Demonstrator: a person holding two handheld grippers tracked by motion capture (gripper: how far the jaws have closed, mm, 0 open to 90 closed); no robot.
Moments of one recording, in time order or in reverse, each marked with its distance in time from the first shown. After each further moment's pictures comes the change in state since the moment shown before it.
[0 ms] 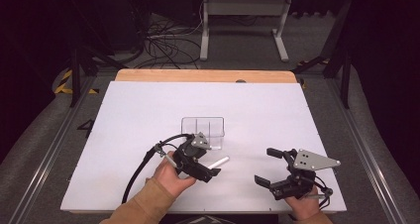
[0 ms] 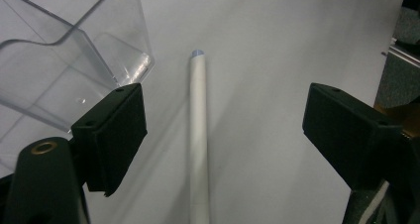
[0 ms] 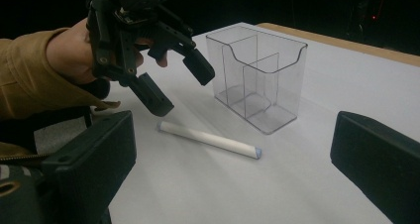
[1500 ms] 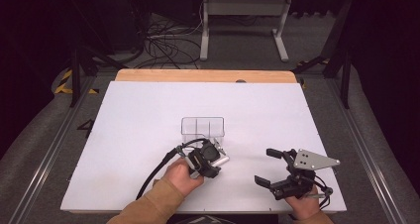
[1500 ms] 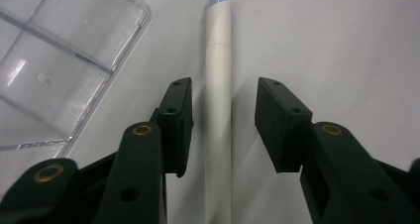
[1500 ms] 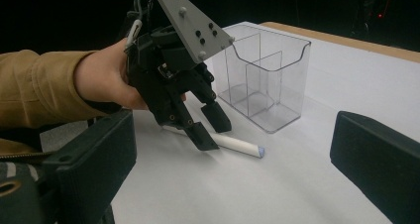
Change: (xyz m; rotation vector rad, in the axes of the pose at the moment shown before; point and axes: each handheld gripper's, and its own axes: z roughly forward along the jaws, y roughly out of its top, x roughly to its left) left arm -0.003 0.008 0.053 0.249 0.109 0.017; right arm -0.002 -0.002 0.001 0.001 0.017 0.008
